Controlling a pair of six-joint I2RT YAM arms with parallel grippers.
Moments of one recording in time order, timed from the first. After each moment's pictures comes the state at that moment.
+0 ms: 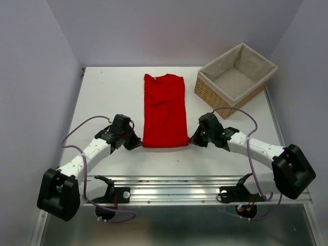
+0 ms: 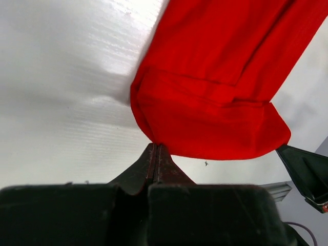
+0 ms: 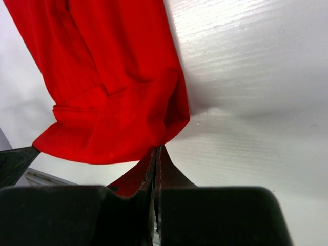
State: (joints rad) left arm -0.40 1.08 0.61 -0.49 0.11 -1.01; right arm 0.65 1.30 0.70 -0.26 0.01 1.07
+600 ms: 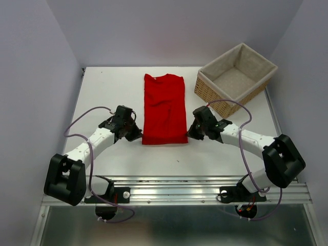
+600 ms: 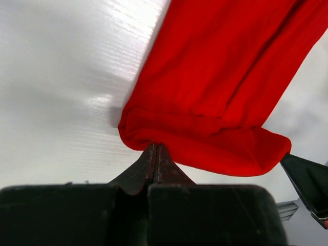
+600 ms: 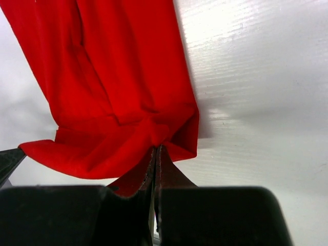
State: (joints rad) left arm -0.38 1.26 0.74 -0.45 0.07 -0.94; right arm 0.65 1.45 0.85 -0.29 0.08 1.02
